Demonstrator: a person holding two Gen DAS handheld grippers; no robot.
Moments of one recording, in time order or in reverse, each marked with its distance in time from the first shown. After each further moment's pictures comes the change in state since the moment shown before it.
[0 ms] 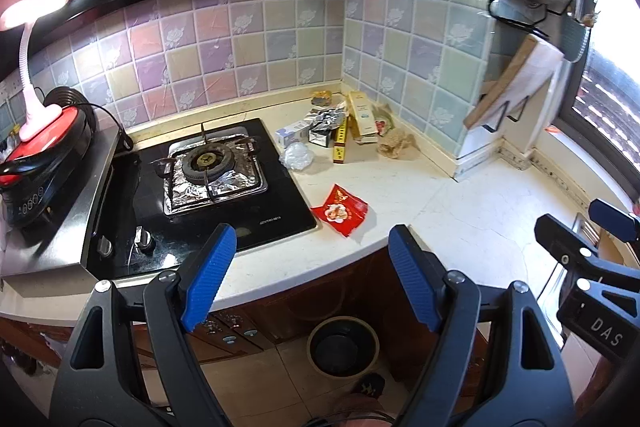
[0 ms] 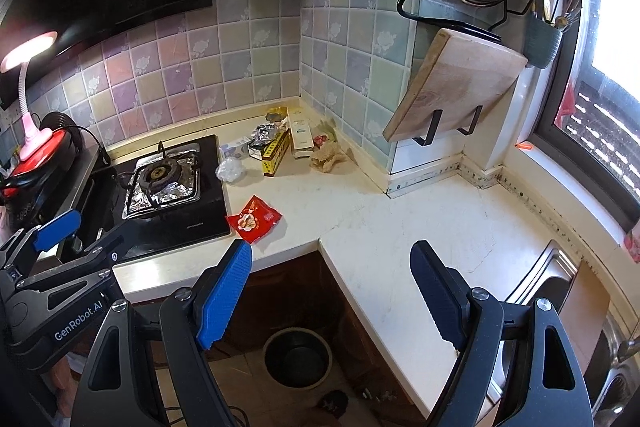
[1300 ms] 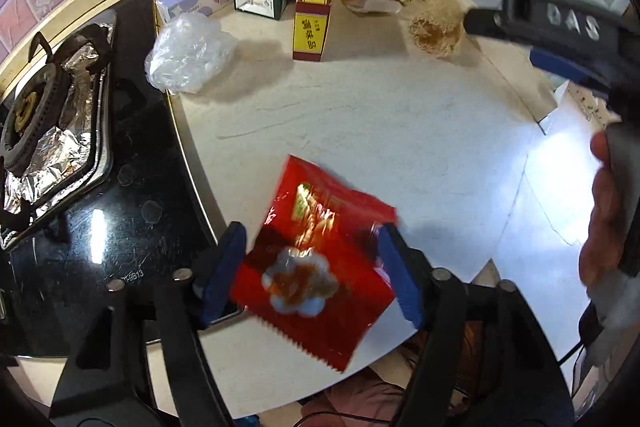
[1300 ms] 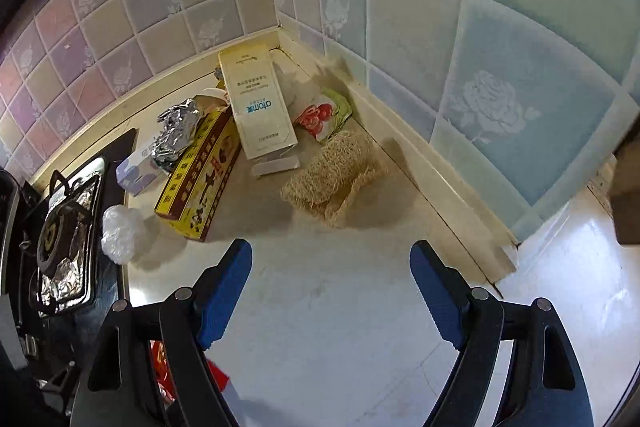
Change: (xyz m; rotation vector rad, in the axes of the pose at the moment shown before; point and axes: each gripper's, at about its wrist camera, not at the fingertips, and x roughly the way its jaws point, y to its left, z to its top) left arm 0.406 -0.044 0.010 0.043 0.511 -0.126; right arm 0.502 0.000 0.140 0.105 0.252 0.089
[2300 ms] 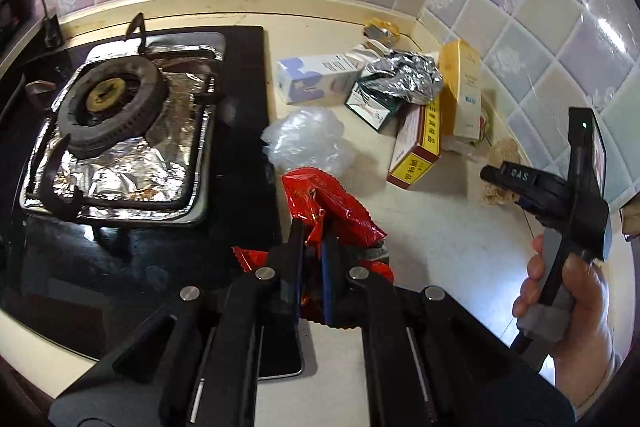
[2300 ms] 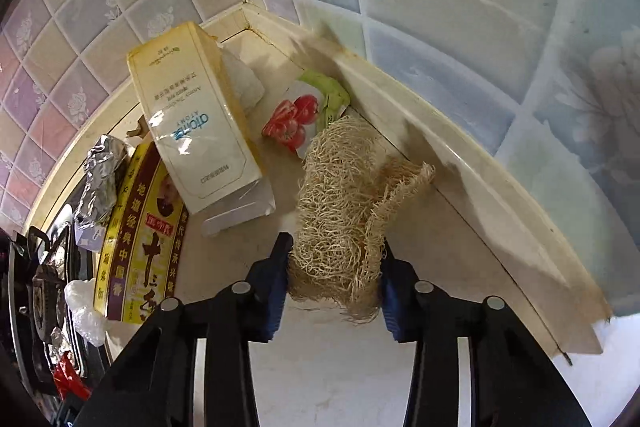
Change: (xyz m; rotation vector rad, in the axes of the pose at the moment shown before) left arm -0.049 0.078 0.019 -0.357 -0.276 0.046; right arm 0.105 -0.012 0.045 0.122 0.092 0.049
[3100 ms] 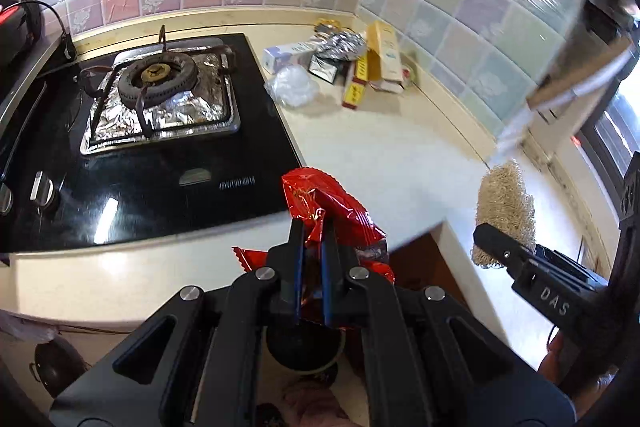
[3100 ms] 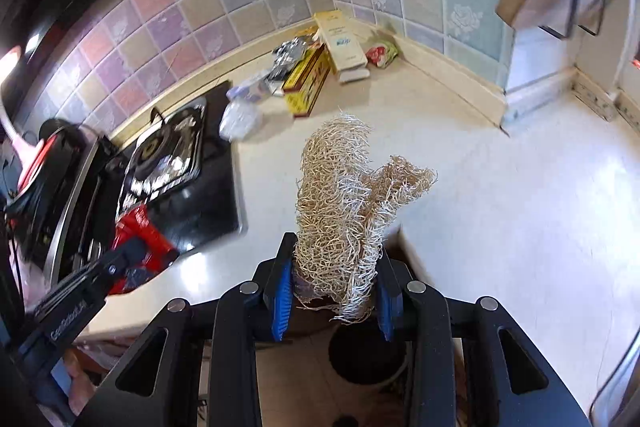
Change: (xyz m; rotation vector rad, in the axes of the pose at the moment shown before) left arm -0.157 0.034 -0.129 0.188 -0.034 -0.135; right arm -0.236 0.003 -0.272 -0.126 -0.107 0.168
